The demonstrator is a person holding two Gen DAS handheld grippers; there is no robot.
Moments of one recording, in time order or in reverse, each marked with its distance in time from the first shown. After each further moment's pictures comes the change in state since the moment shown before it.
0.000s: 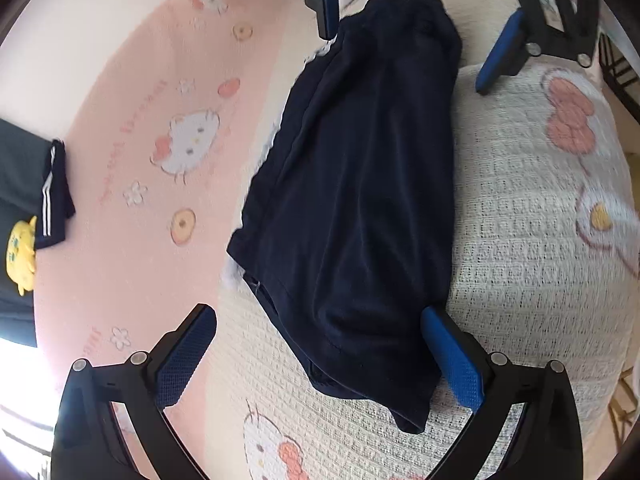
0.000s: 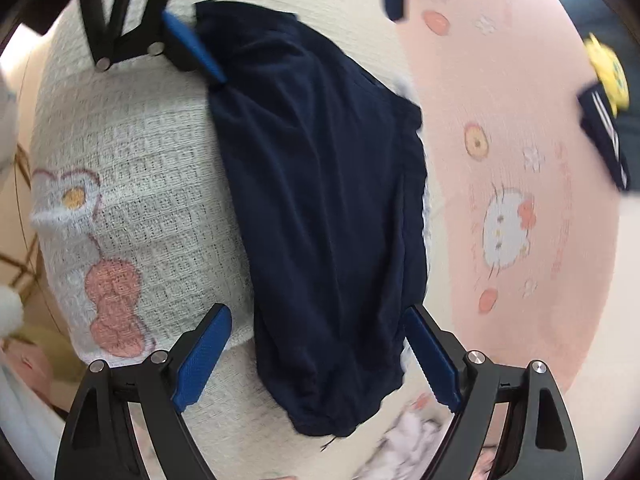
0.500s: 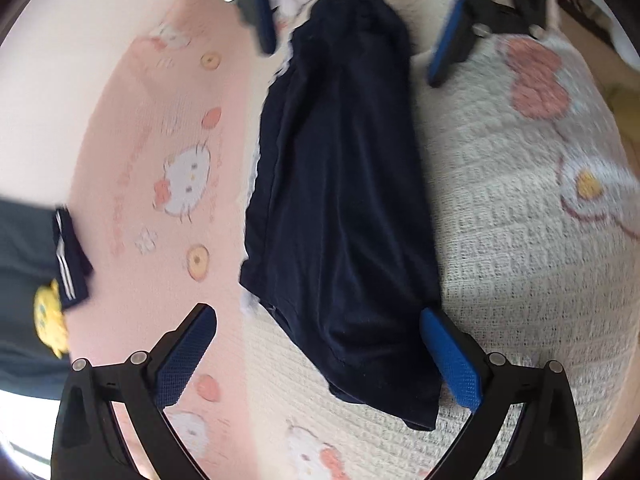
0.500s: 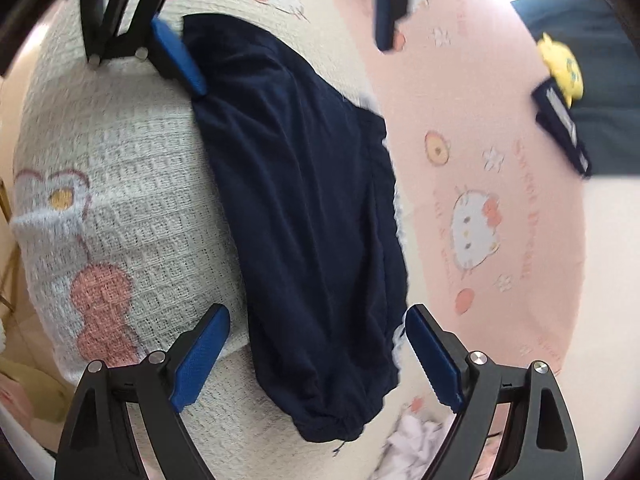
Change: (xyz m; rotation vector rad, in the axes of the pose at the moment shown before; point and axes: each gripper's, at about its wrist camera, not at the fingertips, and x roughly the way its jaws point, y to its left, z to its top) left arm -0.022 -0.025 0.006 0.244 -0.050 0.066; right arm 0.001 0.012 -0.011 0.100 -0.098 -0.169
